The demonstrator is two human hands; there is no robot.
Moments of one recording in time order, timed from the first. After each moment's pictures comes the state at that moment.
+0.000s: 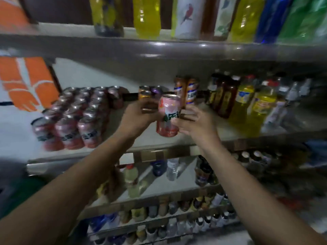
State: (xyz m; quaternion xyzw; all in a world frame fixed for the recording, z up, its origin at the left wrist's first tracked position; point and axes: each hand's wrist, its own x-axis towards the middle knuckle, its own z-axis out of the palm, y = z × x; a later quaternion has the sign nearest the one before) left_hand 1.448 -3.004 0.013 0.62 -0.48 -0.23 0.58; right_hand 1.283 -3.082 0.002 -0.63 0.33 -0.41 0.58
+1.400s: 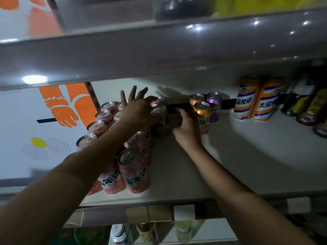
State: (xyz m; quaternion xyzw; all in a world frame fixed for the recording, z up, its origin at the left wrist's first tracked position) left_hand 1.718 -3.089 0.002 0.85 -0.51 0.11 0.11; right_hand 1.588 -3.185 -0.083 -0.77 0.33 -0.36 0.41
